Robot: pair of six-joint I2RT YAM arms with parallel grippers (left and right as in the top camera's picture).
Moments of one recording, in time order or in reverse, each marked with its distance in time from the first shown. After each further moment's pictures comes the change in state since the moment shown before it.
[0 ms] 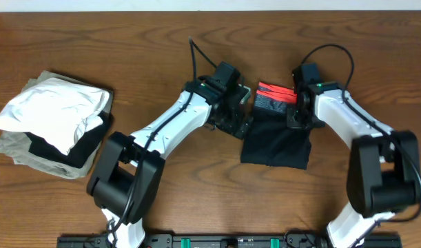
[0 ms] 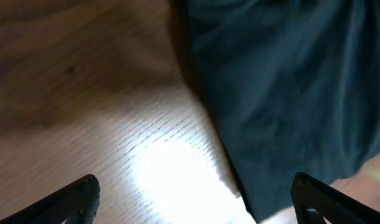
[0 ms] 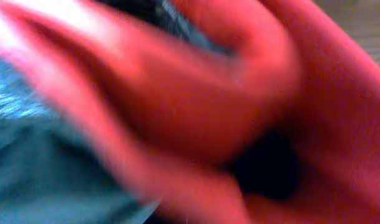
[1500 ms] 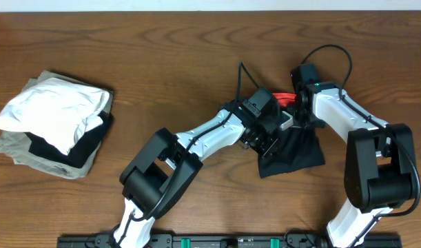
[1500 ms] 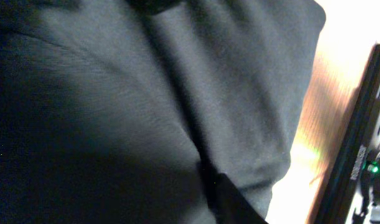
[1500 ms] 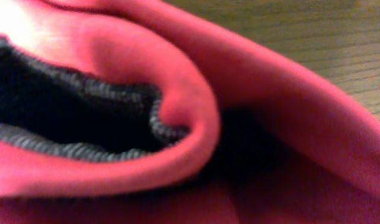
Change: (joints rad) left arm -0.207 0.143 -0.004 0.233 0.282 0.001; right arm -0.004 0.029 0.007 0.022 0.031 0.018
